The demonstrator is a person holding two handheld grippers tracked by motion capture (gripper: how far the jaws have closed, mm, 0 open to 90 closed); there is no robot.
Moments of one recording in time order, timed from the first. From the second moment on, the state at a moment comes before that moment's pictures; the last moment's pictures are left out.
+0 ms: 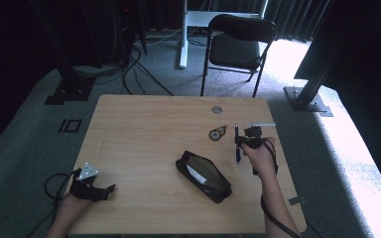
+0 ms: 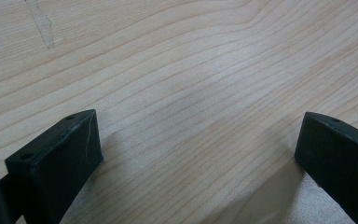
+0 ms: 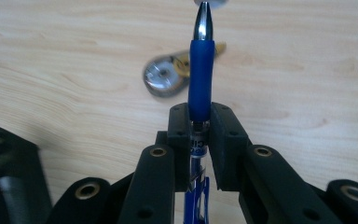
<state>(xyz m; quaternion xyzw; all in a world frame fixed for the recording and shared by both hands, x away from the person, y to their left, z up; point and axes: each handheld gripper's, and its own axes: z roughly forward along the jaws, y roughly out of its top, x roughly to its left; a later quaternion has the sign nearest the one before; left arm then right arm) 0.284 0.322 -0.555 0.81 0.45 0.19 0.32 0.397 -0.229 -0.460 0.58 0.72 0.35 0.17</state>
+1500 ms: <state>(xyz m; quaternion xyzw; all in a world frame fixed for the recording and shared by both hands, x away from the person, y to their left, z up) 0.285 0.321 -0.555 0.81 0.46 0.19 0.32 0.331 -0.141 -0.404 0.37 0.83 0.41 0.13</state>
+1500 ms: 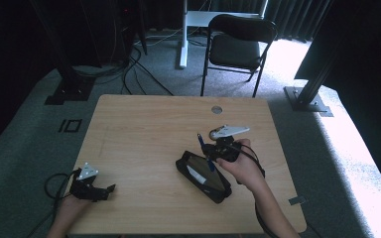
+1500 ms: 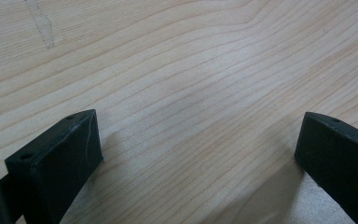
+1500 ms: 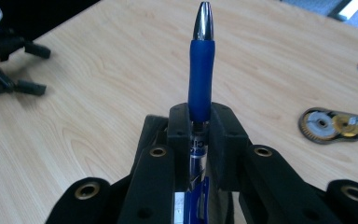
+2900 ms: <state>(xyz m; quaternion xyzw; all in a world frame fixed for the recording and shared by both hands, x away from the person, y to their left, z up) 0.284 0.322 -0.555 0.81 0.45 0.19 0.32 0.352 -0.089 -0.484 0.35 0.91 0.22 0.10</state>
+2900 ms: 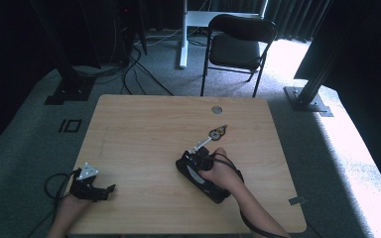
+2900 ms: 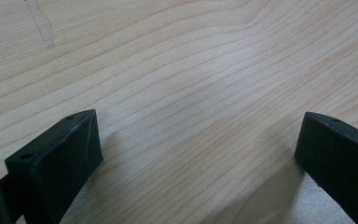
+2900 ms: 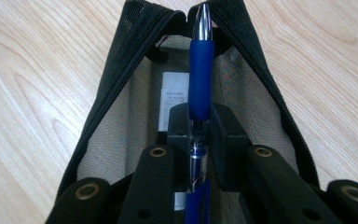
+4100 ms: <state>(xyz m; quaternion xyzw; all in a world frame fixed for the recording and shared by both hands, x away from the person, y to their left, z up) 0.285 0.322 -0.555 0.81 0.46 0.19 0.32 0.365 -0.135 -0.432 0.41 0.83 0.35 0.12</state>
